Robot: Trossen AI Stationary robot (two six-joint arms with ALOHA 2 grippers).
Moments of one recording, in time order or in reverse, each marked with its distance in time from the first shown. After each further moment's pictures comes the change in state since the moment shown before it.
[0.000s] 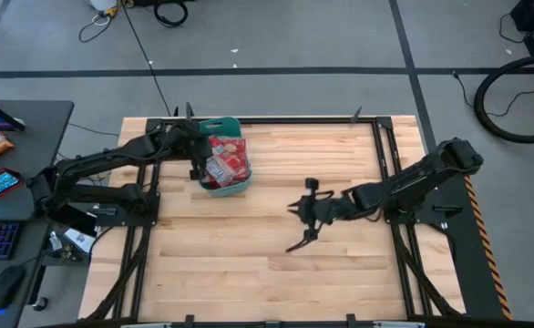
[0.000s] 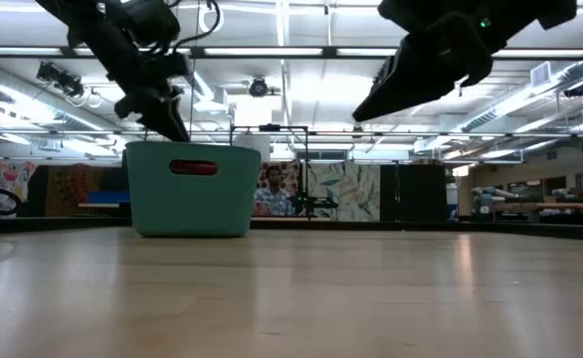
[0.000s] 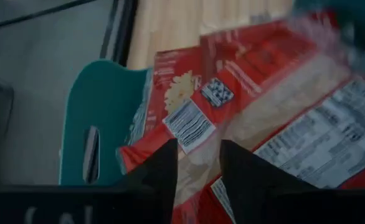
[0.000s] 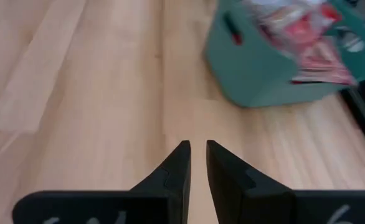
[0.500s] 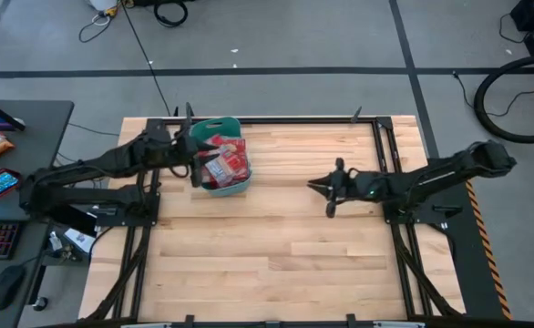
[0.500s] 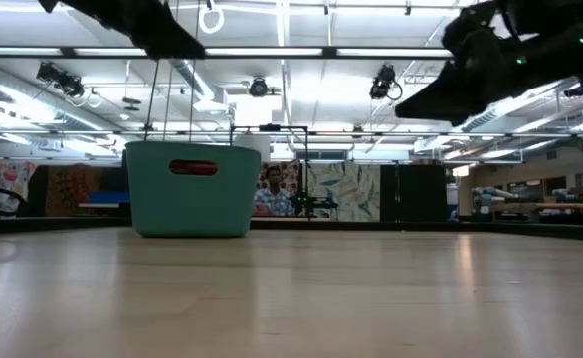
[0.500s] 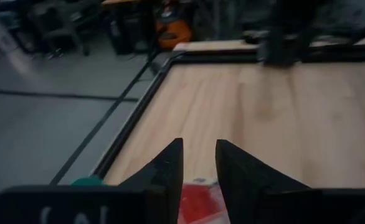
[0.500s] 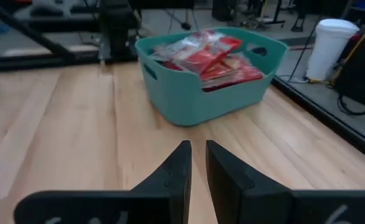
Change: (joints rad) left arm -0.207 -0.251 0.000 0.228 0.030 -0.408; right arm -0.183 -0.418 -0.476 0.460 -0.079 0.095
